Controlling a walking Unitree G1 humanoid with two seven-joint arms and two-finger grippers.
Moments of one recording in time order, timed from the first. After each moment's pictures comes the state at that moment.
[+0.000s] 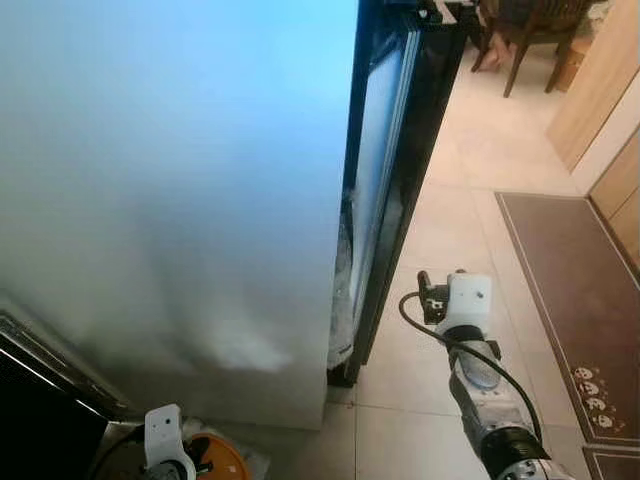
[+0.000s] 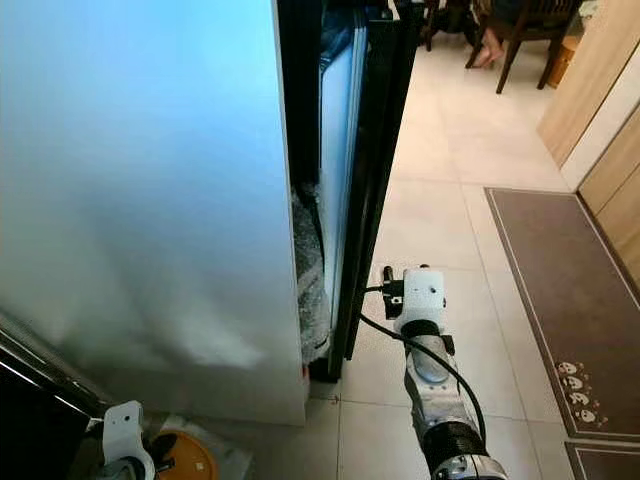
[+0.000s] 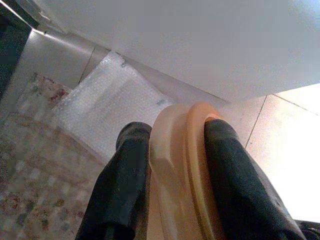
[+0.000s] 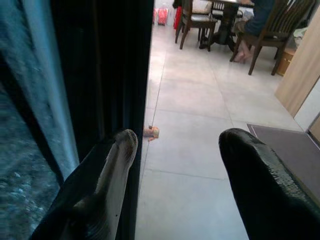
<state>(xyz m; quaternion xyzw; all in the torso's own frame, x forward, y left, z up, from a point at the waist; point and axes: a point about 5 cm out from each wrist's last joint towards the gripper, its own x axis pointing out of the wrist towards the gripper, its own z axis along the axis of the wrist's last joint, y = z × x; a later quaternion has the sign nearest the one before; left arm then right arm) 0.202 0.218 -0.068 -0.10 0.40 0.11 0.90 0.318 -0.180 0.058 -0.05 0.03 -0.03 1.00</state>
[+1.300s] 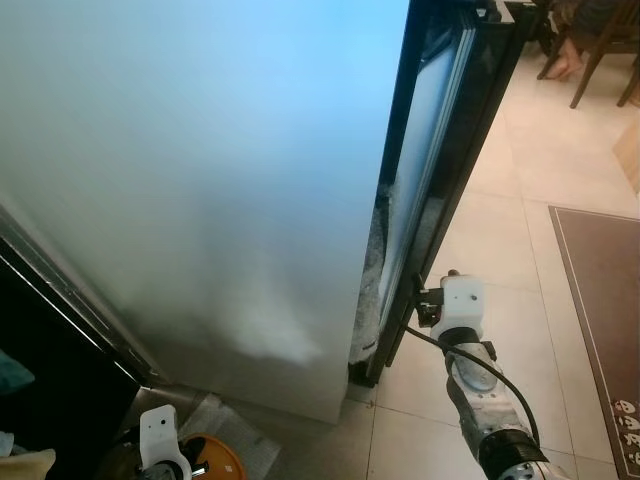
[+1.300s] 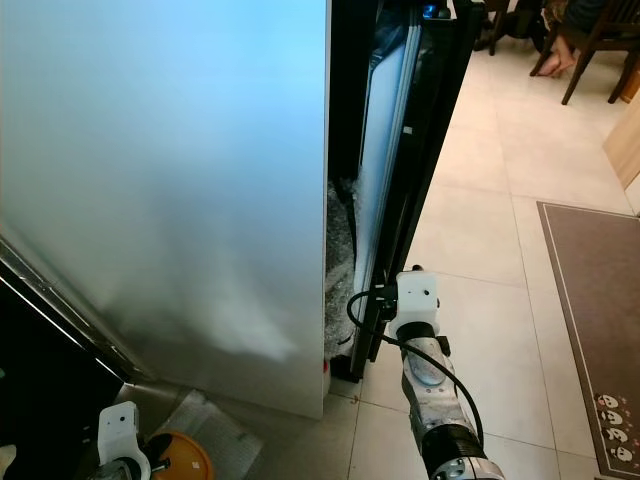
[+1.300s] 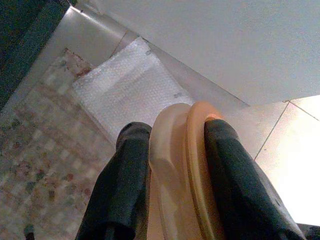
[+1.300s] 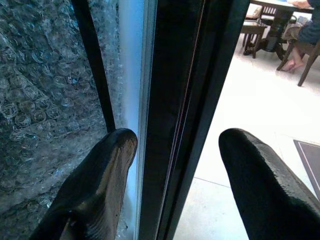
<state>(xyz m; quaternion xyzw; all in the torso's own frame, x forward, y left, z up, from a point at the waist) 0.201 0.223 -0.067 -0.10 0.40 0.11 0.91 0.316 -0.174 0.056 -0.06 0.03 0.00 1.00</state>
